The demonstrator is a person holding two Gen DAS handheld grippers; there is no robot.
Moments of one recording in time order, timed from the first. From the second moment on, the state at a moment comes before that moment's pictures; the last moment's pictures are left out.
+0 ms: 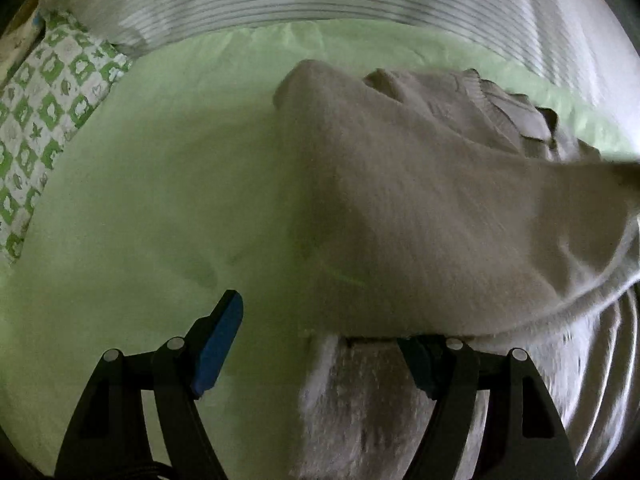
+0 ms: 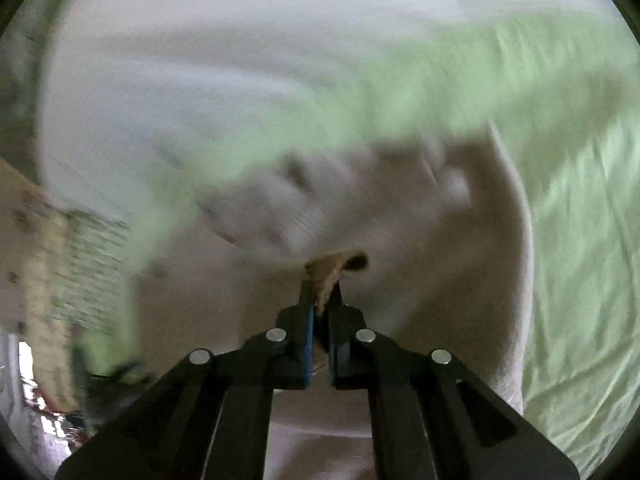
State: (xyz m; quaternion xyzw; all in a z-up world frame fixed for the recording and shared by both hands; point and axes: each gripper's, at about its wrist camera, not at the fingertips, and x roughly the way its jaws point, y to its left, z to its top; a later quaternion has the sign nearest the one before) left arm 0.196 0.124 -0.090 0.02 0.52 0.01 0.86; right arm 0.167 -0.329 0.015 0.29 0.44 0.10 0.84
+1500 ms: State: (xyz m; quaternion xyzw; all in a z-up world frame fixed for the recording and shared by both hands) left arm 0.128 0.151 -0.076 -0.13 0.51 0.03 0.85; right arm 0.110 -0.343 0.031 0.17 0.45 0.05 0.87
